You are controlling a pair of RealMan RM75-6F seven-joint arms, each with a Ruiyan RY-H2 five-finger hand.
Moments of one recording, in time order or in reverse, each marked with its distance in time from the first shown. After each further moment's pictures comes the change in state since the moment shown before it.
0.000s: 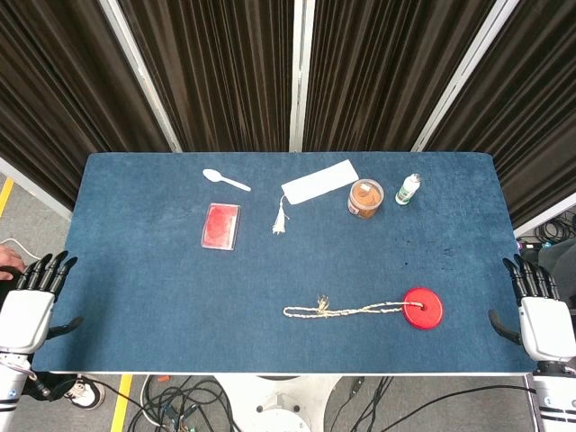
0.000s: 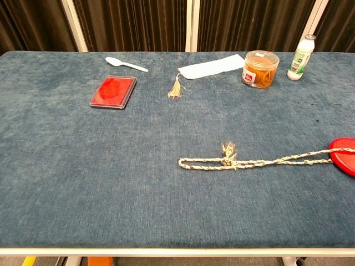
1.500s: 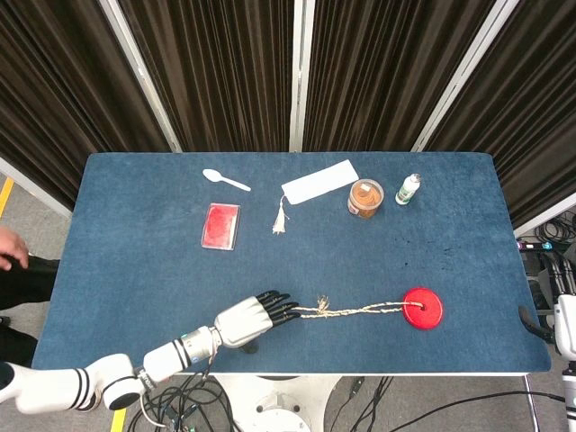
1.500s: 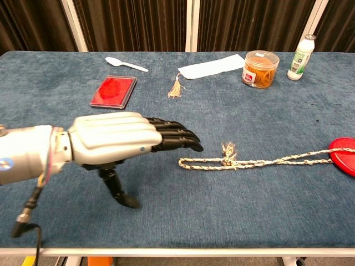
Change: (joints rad) left arm -0.638 -0.417 -0.030 -0.046 0.186 -0.697 0.082; right arm -0.023 0.047 0.036 0.046 0.066 0.012 0.093
